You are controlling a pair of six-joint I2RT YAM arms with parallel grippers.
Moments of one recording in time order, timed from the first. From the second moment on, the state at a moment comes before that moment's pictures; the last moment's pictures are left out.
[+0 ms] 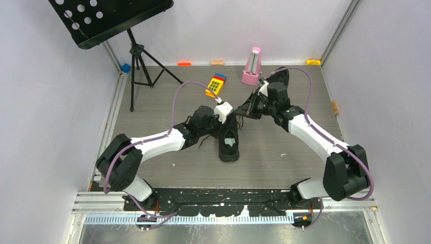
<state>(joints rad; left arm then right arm) -0.79 1.55 0.90 0.14 0.05 0.05 0.37 1.38 0.97 -0.12 -0.50 0.76</state>
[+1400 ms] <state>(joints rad) -0.79 1.49 0.88 0.15 0.03 -0.03 0.37 1.49 0.96 -0.07 -0.44 0.84</state>
